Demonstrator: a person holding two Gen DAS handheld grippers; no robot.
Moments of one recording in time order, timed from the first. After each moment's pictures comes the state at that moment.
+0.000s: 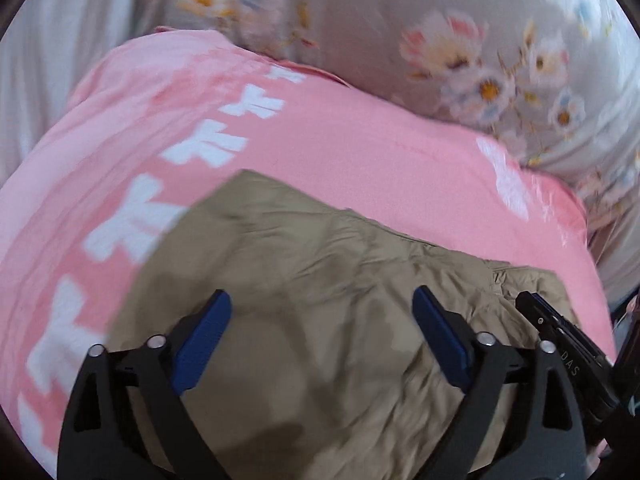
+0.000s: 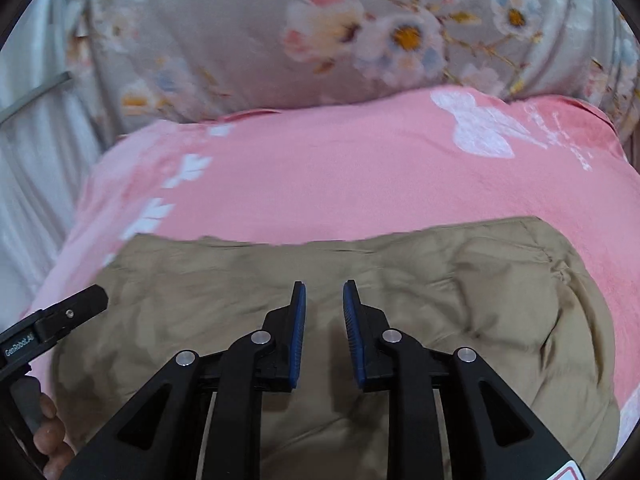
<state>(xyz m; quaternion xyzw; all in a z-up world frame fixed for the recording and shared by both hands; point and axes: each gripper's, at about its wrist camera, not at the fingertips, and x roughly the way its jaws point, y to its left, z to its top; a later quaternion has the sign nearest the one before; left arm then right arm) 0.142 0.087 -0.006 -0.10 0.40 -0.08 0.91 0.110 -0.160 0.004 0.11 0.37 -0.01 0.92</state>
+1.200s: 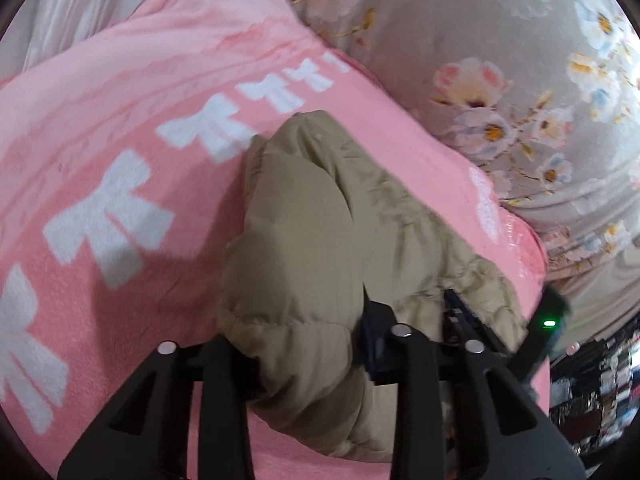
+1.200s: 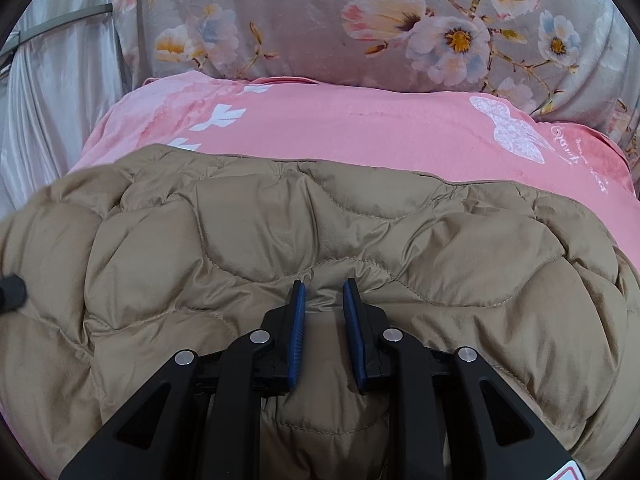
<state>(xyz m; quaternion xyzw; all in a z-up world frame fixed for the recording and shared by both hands) 0.065 0.142 -0.018 -0.24 0.42 -0.10 0.87 0.103 -0.103 -0.040 0.05 0.38 0.00 0.92</state>
